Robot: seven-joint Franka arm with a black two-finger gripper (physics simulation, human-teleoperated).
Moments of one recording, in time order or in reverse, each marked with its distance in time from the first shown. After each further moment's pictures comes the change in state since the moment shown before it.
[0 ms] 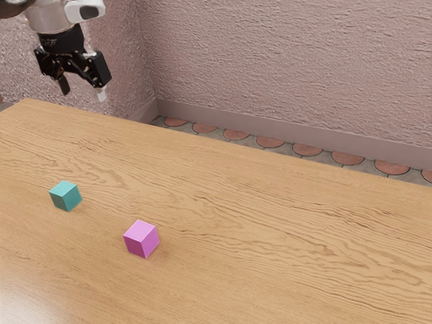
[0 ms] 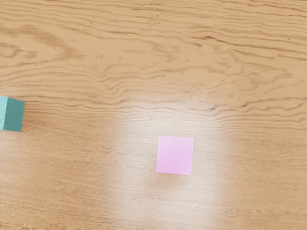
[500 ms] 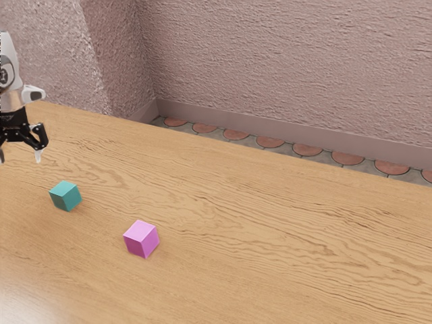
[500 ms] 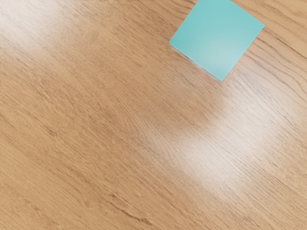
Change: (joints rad) arm 0.528 0.334 0.013 -0.126 0.047 0.229 -0.041
